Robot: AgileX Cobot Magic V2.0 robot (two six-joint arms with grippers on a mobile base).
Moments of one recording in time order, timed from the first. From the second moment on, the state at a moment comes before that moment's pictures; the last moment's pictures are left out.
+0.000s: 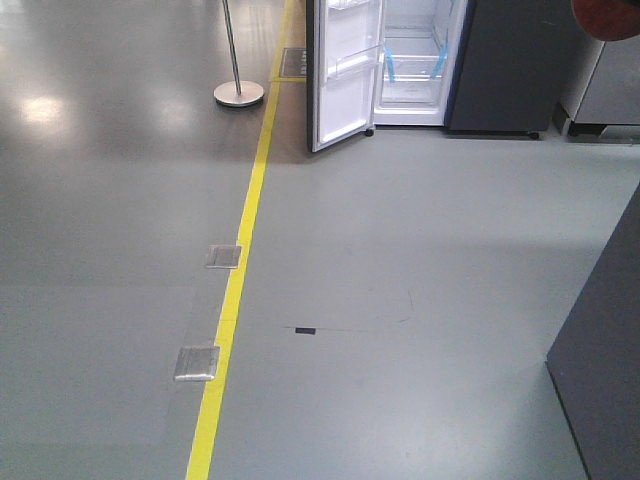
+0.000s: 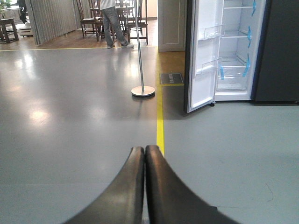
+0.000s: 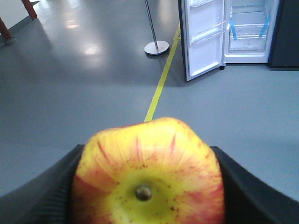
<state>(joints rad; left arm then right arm) 0.03 -0.01 0.02 0.07 0.18 -0.12 -0.05 1.34 -1.59 0.45 0.78 -0.25</state>
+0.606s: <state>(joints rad) 0.03 -0.01 0.02 0.07 0.18 -0.12 -0.05 1.34 -1.59 0.45 0.78 -0.25</state>
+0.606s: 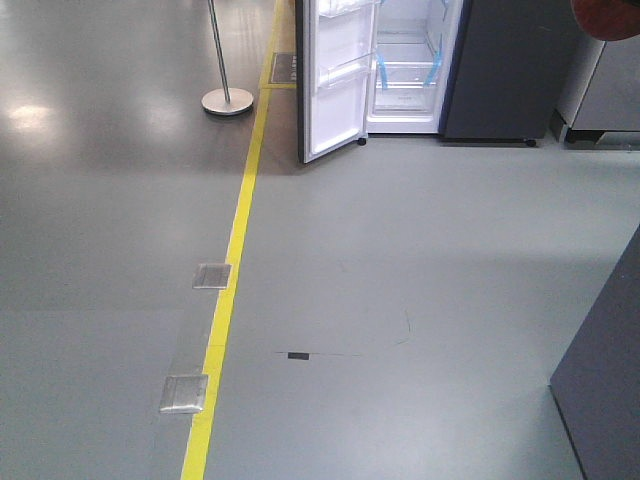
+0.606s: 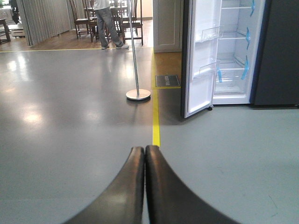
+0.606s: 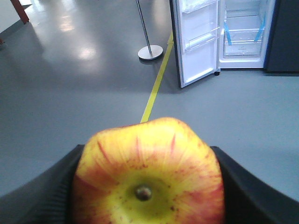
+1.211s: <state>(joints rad) 0.03 -0.01 0.02 0.07 0.18 -0.12 -0.05 1.34 -1.59 0.45 0.78 -0.25</state>
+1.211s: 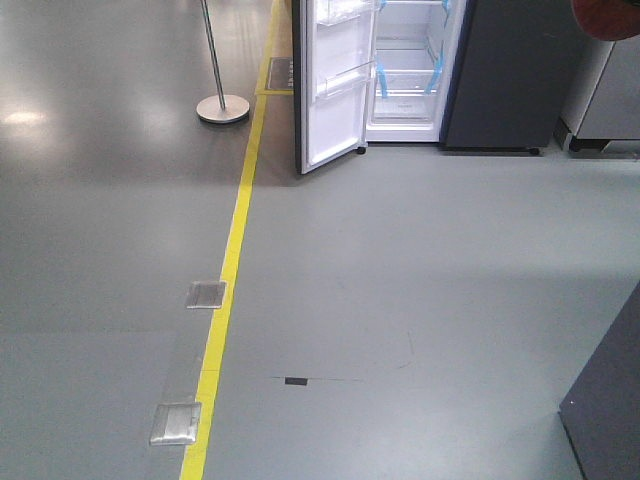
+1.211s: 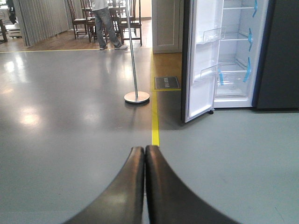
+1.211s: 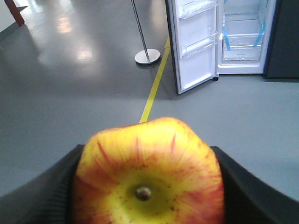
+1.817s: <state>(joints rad) 0.03 -0.01 0.02 0.07 0.18 -0.12 -0.05 1.34 -1.59 0.45 0.78 -0.25</state>
